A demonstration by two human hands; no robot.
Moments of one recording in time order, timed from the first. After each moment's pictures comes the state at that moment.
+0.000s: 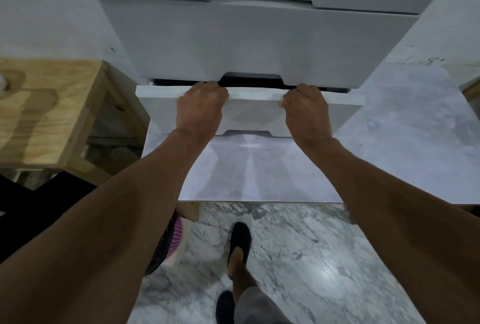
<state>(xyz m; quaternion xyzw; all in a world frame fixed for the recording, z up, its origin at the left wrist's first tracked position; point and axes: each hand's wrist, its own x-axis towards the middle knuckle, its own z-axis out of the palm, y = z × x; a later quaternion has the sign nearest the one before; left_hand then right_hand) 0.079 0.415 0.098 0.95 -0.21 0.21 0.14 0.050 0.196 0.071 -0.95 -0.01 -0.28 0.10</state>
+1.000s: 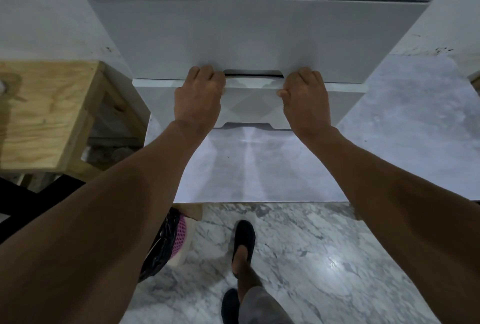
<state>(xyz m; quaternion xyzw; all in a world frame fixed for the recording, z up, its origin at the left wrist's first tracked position) 0.101 0.411 0.100 0.94 -0.20 0.24 0.12 0.062 0.203 0.081 -0.95 0.01 -0.28 0.10</state>
